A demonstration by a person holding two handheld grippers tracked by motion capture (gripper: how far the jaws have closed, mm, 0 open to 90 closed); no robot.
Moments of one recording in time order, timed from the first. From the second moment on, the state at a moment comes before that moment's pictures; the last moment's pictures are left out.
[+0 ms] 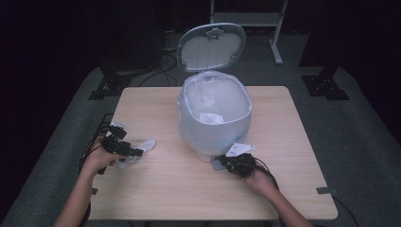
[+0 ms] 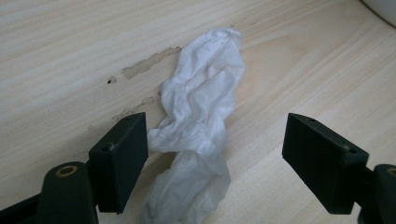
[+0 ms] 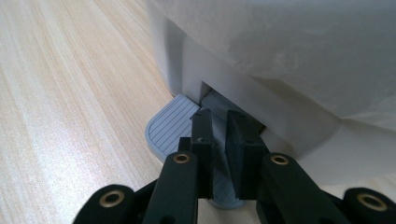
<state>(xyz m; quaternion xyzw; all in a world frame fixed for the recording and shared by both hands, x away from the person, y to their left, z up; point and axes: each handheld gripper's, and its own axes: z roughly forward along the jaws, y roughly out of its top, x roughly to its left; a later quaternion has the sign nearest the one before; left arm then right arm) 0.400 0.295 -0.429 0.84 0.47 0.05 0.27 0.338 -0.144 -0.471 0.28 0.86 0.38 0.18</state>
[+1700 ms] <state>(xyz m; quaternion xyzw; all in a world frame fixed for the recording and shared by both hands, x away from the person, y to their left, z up) 0.395 0.293 -0.451 0.84 0.46 0.04 0.27 0.339 -0.144 -0.471 0.28 0.86 0.38 0.18</state>
